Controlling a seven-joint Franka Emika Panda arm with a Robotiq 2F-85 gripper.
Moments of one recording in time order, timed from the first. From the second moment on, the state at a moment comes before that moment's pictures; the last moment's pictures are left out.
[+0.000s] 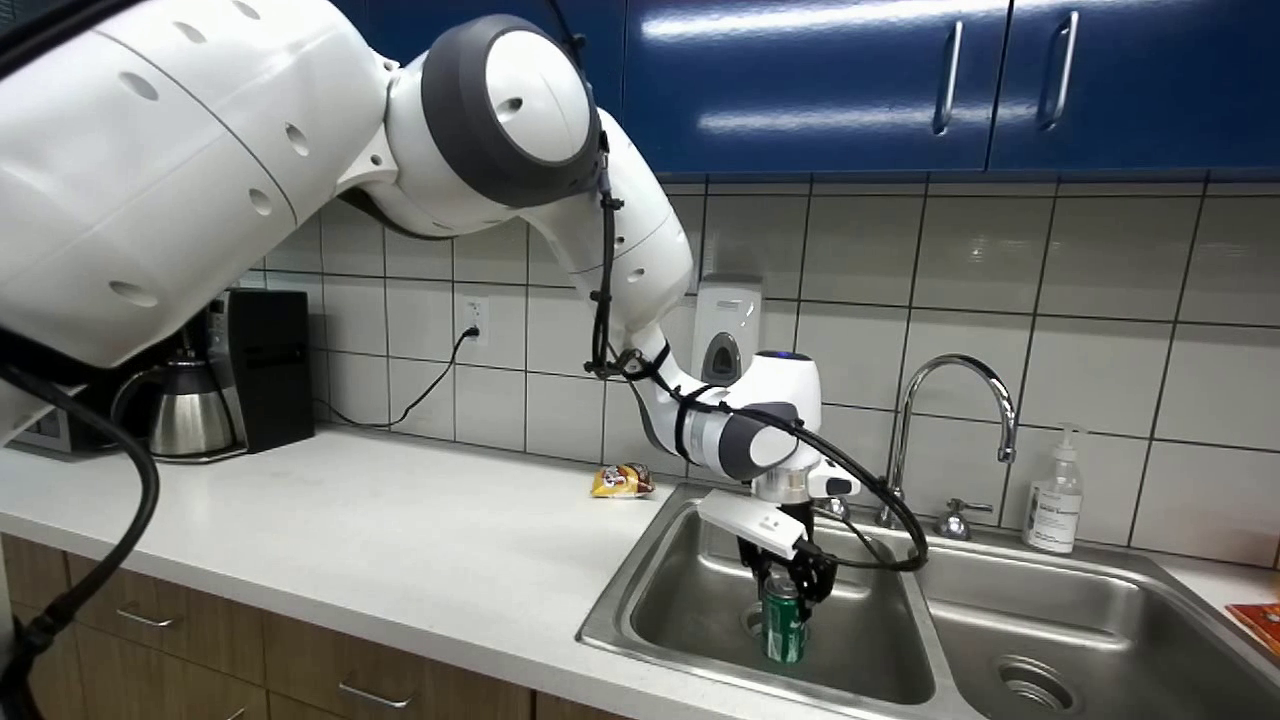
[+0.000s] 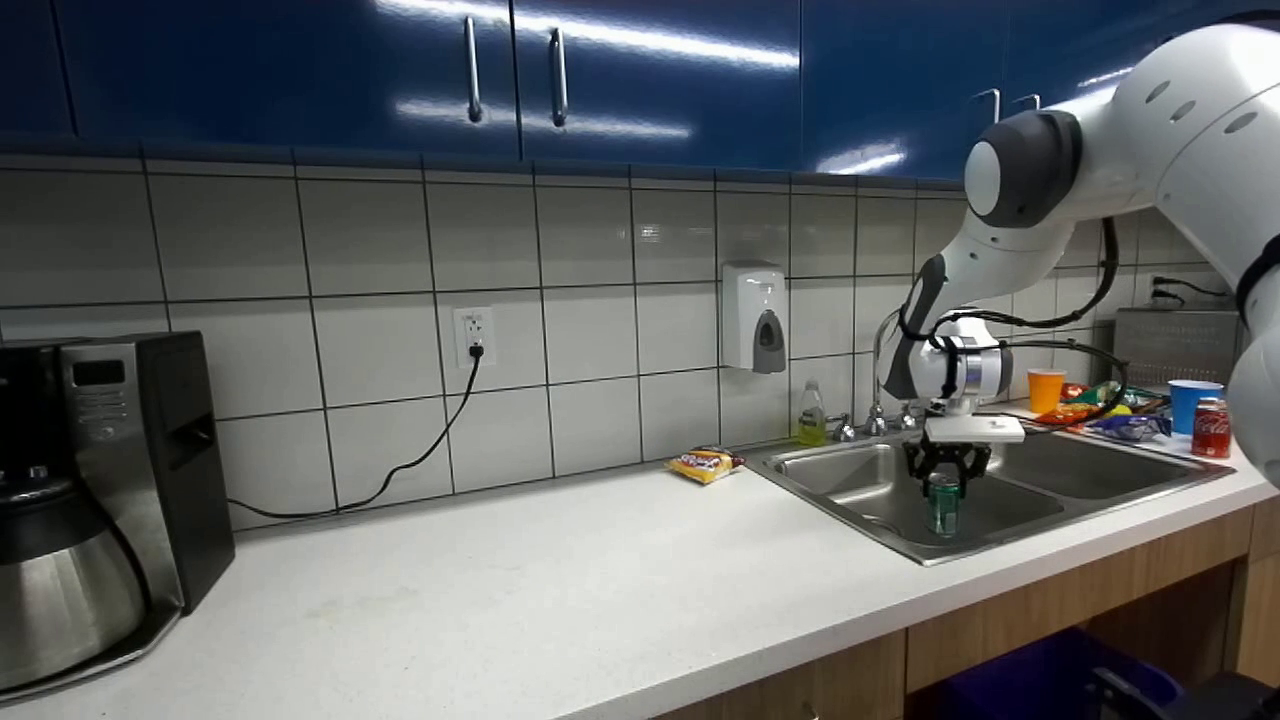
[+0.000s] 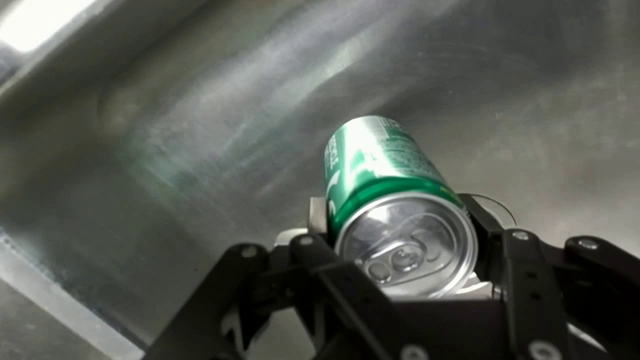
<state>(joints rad) -0.39 0.77 -0.19 -1.70 0.19 2.62 -0.17</state>
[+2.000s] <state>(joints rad) -0.13 0.21 -0.07 -2.23 0.11 2.54 -0.21</state>
